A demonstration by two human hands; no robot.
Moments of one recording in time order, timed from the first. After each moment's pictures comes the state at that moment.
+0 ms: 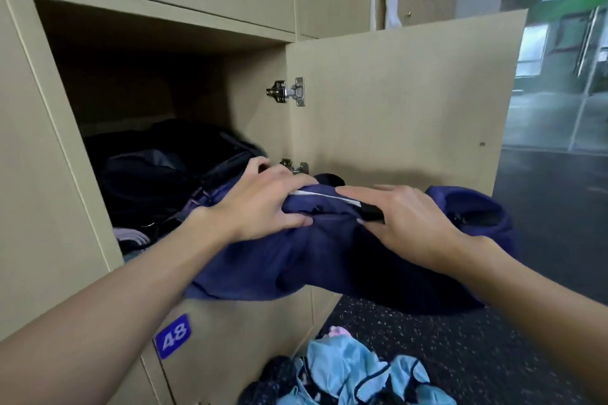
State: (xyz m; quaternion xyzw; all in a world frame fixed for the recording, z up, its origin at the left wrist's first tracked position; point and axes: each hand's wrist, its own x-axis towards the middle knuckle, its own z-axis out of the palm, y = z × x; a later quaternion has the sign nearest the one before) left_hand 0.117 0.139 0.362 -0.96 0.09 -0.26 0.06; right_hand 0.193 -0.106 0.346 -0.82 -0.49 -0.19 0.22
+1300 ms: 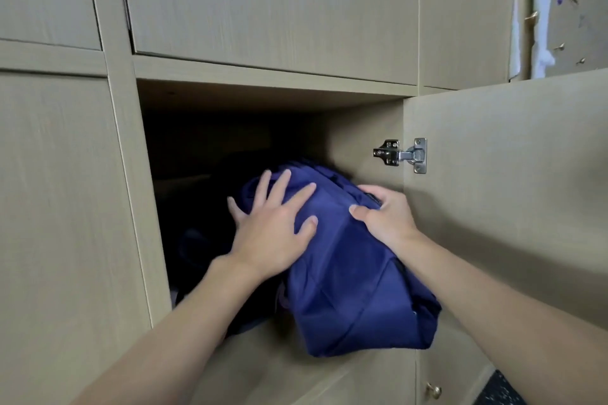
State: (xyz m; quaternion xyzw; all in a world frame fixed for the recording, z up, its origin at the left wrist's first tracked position) left_hand 0.124 0.258 0.413 -0.91 -0.29 -0.29 0.04; right_hand 0.299 0.163 0.401 -0.66 -0.38 0.01 0.65
